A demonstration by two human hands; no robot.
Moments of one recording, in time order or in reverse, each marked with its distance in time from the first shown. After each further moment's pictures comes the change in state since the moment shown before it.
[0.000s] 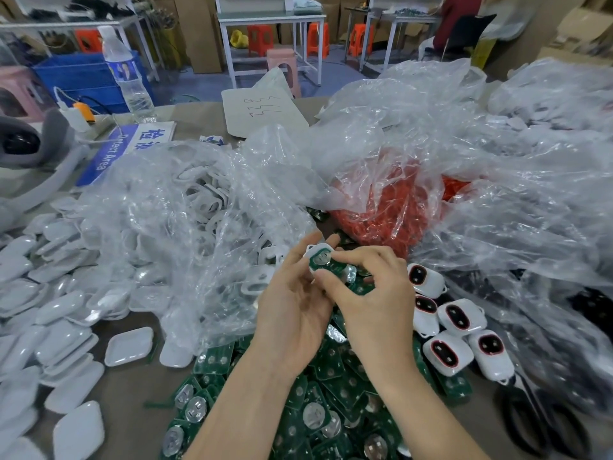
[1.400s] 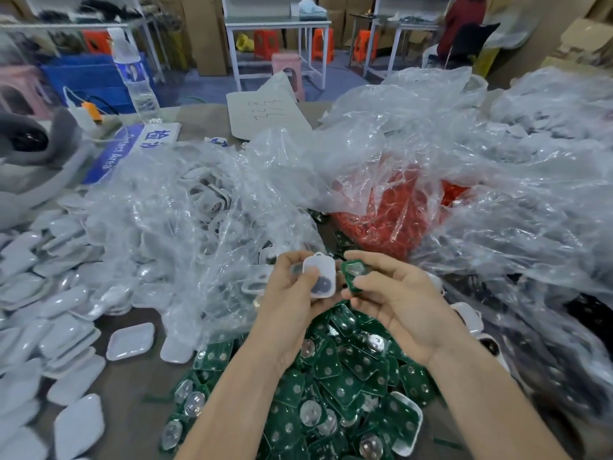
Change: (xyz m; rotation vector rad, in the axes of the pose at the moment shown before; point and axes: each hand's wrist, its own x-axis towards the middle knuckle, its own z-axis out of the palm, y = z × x) left_hand 0.005 -0.002 -0.011 0.510 0.112 0.133; right_hand 0.026 0.009 -0.040 0.753 -0.446 0.657
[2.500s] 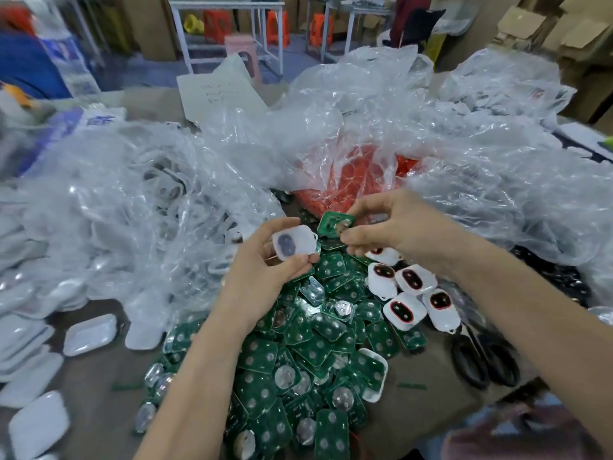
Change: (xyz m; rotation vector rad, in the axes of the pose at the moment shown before) left_hand -0.001 0.006 -0.009 0.417 -0.214 0.166; right_hand -0.009 -0.063 -0.020 -0.742 -0.057 -0.101
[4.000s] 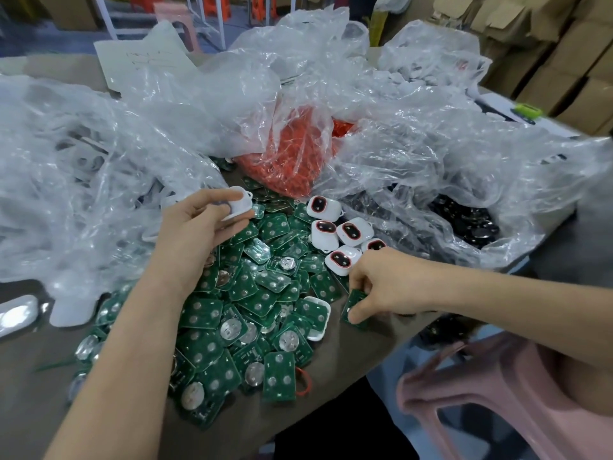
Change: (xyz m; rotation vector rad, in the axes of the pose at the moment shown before) left_hand 0.006 -0.006 0.000 -0.152 0.077 -0.019; right_hand -0.075 0.073 0.001 -0.890 -0.203 0.265
